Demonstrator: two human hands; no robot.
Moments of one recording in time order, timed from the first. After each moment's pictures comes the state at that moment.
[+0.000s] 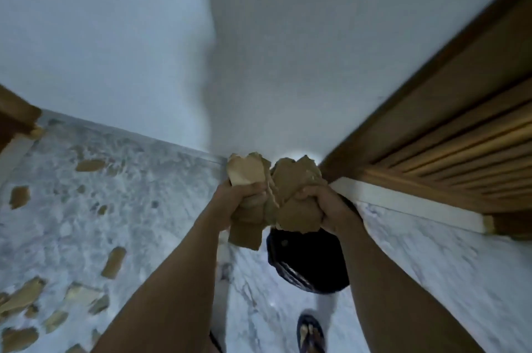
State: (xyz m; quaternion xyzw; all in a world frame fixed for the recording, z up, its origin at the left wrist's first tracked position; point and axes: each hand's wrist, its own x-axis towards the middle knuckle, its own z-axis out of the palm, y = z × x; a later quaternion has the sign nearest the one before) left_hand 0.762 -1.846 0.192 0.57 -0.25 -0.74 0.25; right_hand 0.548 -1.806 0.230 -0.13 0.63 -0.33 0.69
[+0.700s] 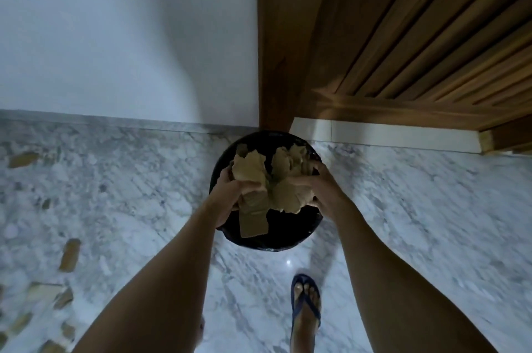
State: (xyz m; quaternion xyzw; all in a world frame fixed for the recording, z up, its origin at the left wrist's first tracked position) left_hand 0.585 -1.745 0.054 0.61 -0.29 -0.73 0.11; right_hand 0.375 -1.684 0.060 -0.08 0.69 -0.34 0.63
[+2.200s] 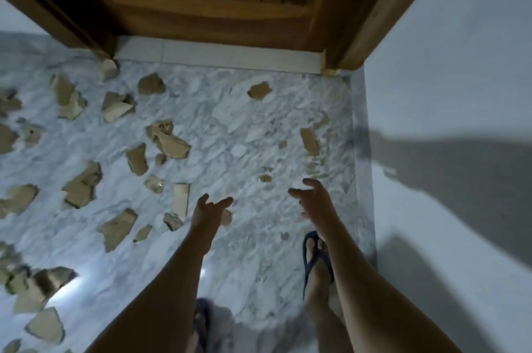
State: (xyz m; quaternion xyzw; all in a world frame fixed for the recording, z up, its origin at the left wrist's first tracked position) left_hand 1.244 -1.846 -0.050 0.72 0.32 -0.38 0.47; right_hand 1.183 -2.066 -0.039 -0.63 0.50 0.19 0.56
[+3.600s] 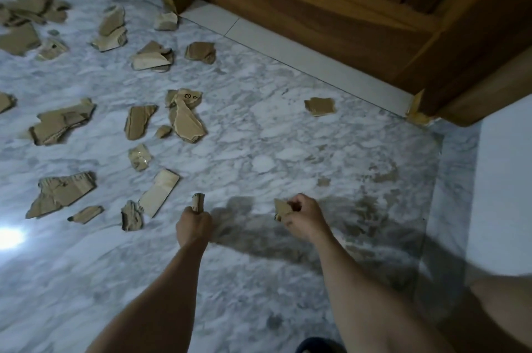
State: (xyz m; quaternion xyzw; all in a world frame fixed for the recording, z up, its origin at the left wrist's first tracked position) left_hand 1.244 -1.842 -0.342 0.80 0.45 -0.16 0.37; right_hand 1.283 -2.084 -0.343 -0.82 0.20 0.31 0.44
